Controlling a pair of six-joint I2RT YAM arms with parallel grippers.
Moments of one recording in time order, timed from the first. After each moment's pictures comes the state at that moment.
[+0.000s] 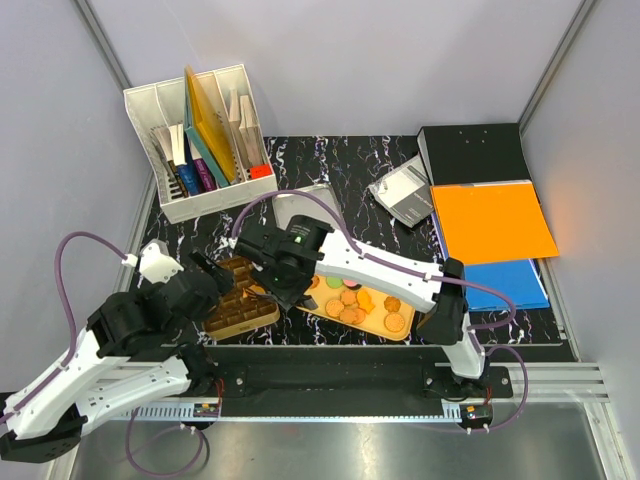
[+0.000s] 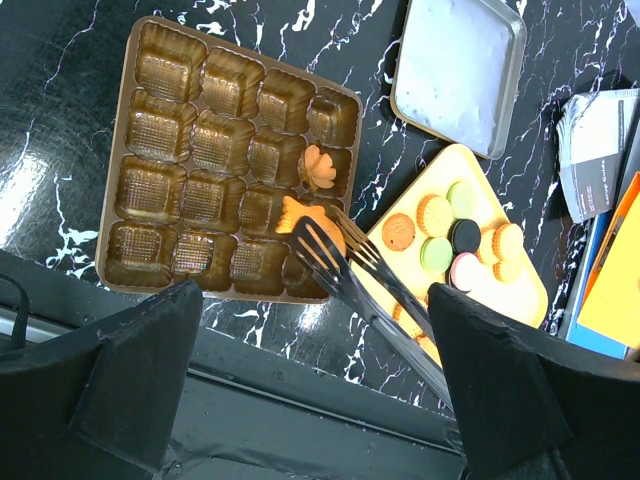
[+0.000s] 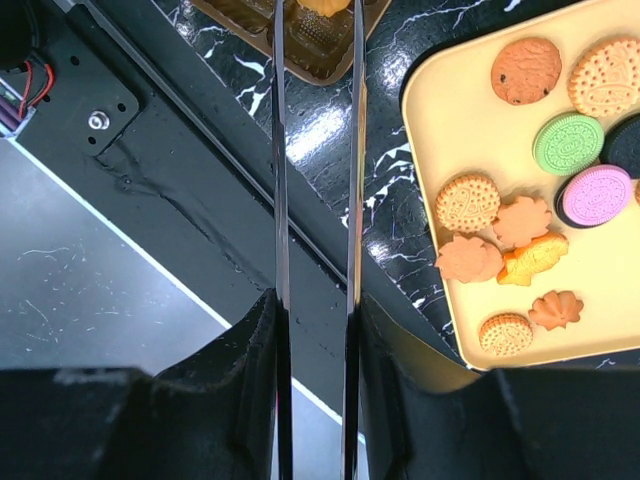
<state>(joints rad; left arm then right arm) -0.94 0.61 1.00 -1.36 -0.70 -1.43 1.24 2.03 2.17 -1.36 0.03 0.34</state>
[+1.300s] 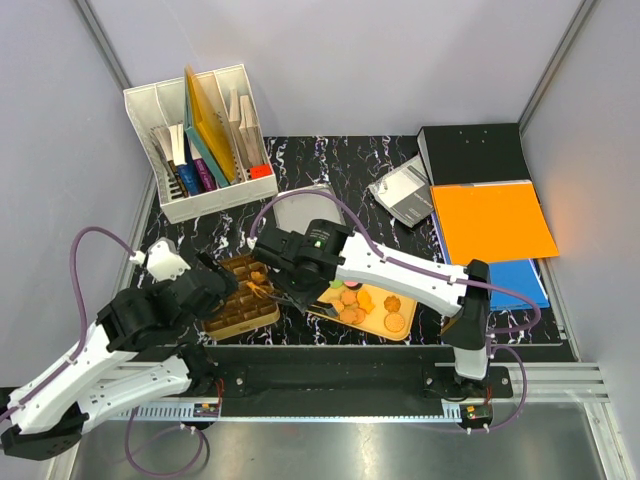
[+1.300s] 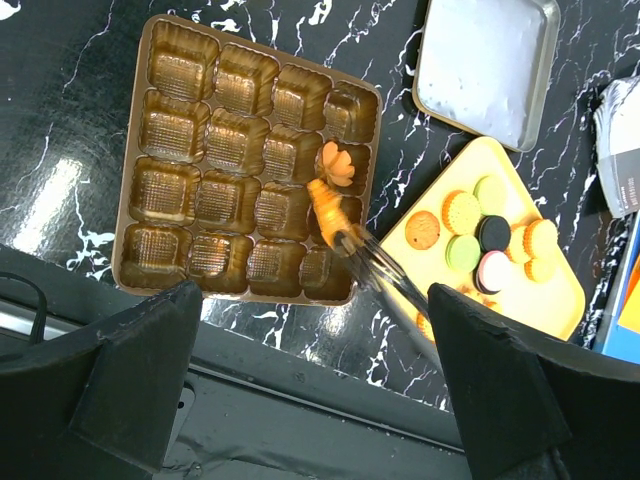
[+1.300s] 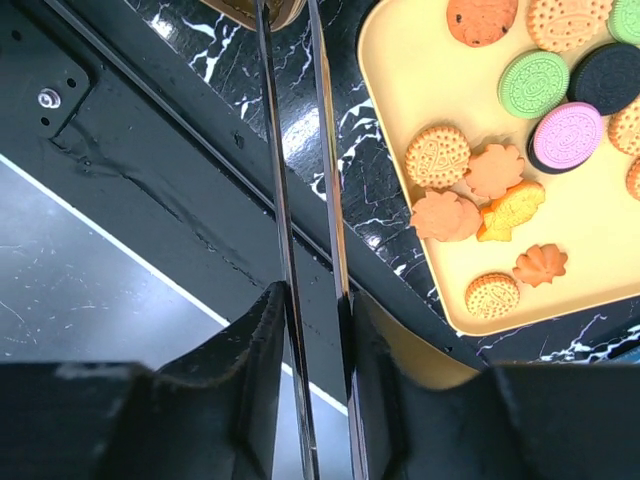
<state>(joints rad) -0.94 0.65 0.99 -1.36 -0.70 -1.41 1.24 1.90 1.98 -1.33 0.10 0.38</state>
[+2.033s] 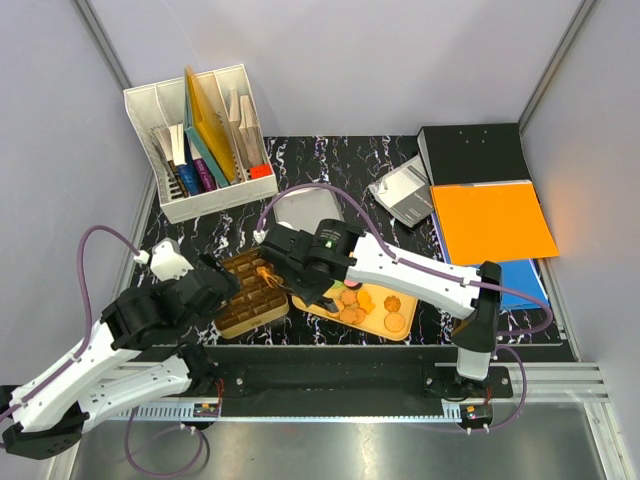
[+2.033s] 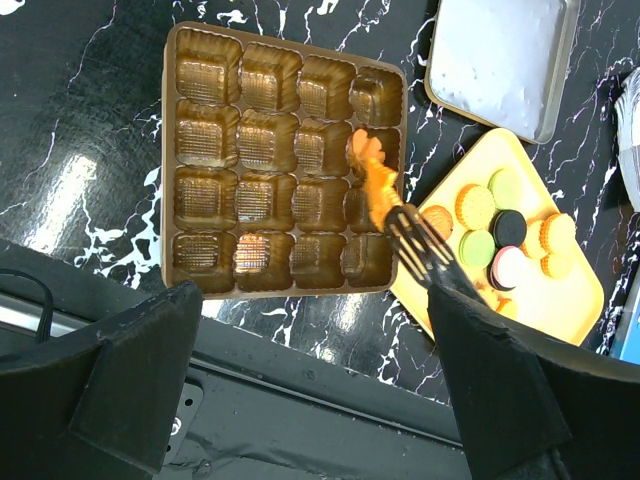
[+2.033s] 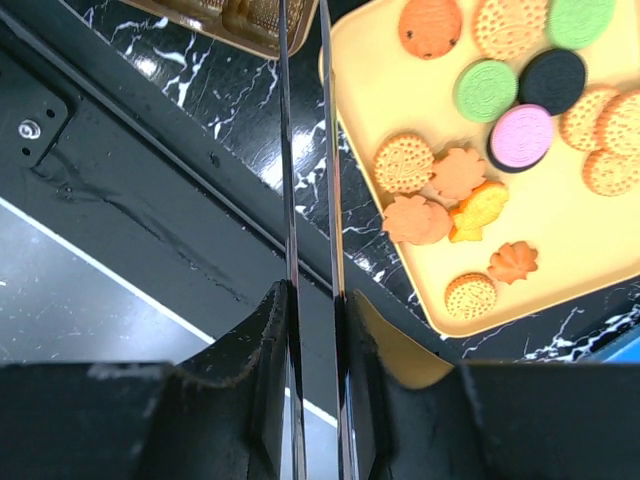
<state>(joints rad) -0.94 0.66 0.97 -1.36 -0.69 -1.40 1.24 1.85 1.94 -1.30 0.17 0.41</state>
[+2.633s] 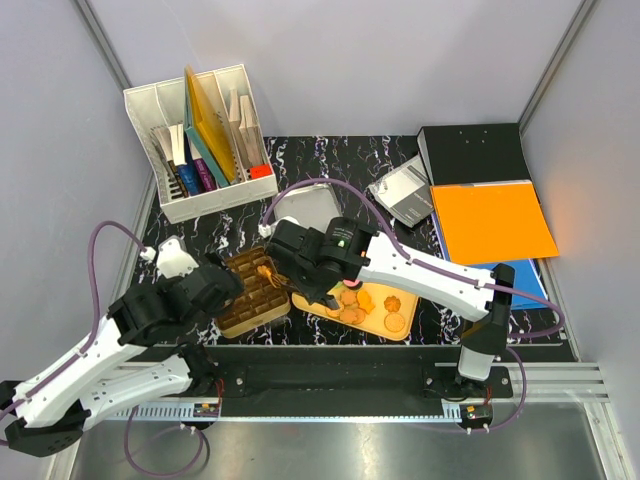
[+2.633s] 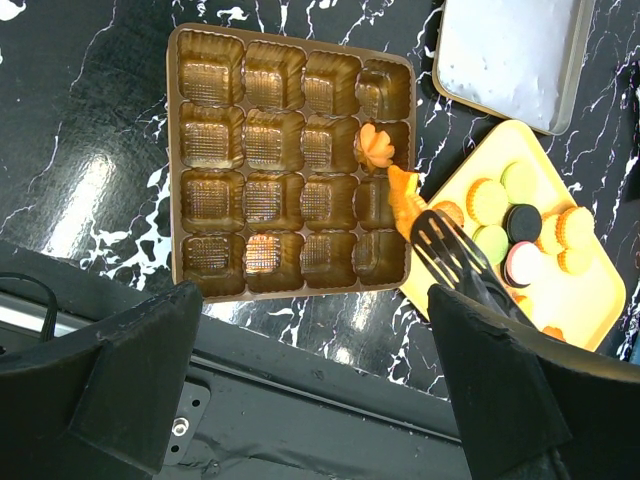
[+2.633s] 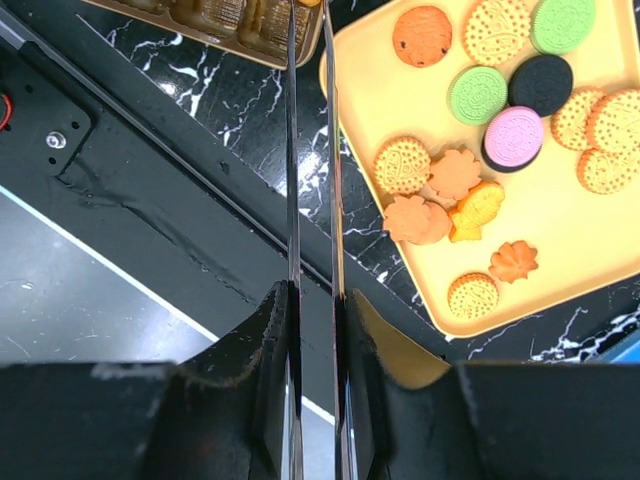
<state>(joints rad) -0.94 0.70 0.97 -1.35 -0.68 -1.37 1.24 1.79 1.93 -1.29 0.19 0.43</state>
